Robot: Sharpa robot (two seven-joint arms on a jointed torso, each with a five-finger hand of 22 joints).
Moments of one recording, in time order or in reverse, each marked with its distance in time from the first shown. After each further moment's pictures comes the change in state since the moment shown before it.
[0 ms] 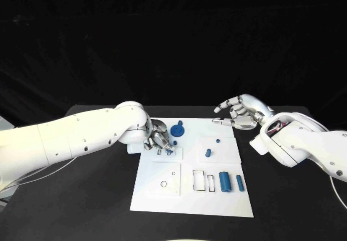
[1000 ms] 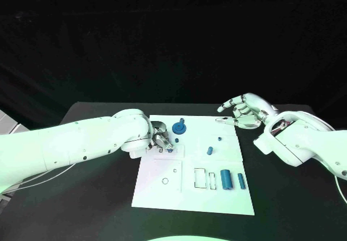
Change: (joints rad) left arm -0.048 -0.037 -0.010 0.077 -0.118 -0.180 -0.023; left_hand -0.092 -0.052 0.106 -0.048 0.000 0.018 -0.018 0.031 0.001 0.052 -0.023 0.014 -0.007 -0.001 -0.020 0.024 0.001 -0.016 0.052 -0.023 0.032 0.072; right arm -0.001 -0.006 0.000 0.000 -0.010 0.019 -0.011; right_hand 0.000 0.000 0.000 0.000 0.000 0.000 0.000 0.004 -0.001 0.000 0.000 0.000 0.000 0.000 0.000 0.000 0.000 0.000 0.000 0.000 -0.004 0.000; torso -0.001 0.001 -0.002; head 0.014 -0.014
